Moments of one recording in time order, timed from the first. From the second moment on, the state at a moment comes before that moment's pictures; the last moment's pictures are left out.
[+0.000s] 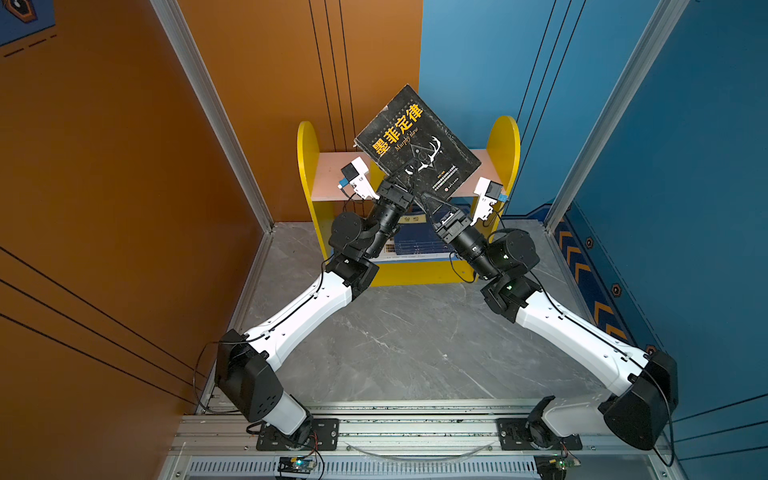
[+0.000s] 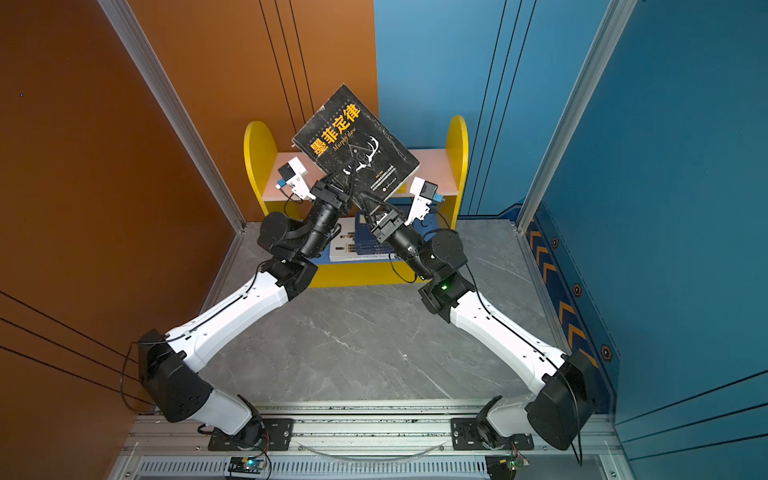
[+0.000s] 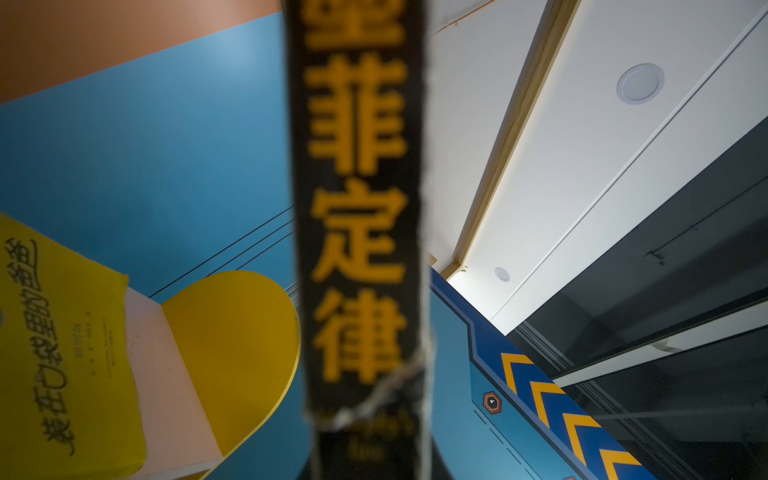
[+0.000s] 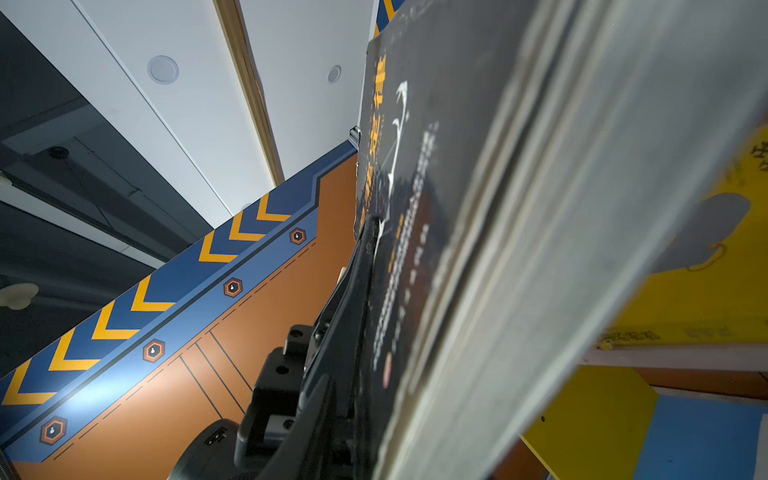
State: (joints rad) left arm -0.65 1.55 1.46 0.72 -0.03 -1.16; right arm 0.68 1.38 1.25 0.64 -0.16 0.94
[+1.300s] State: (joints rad) left arm -0.26 1.29 1.42 0.09 0.63 -1.03; right arm 0.29 1.24 1.24 0.30 -0.75 1.15
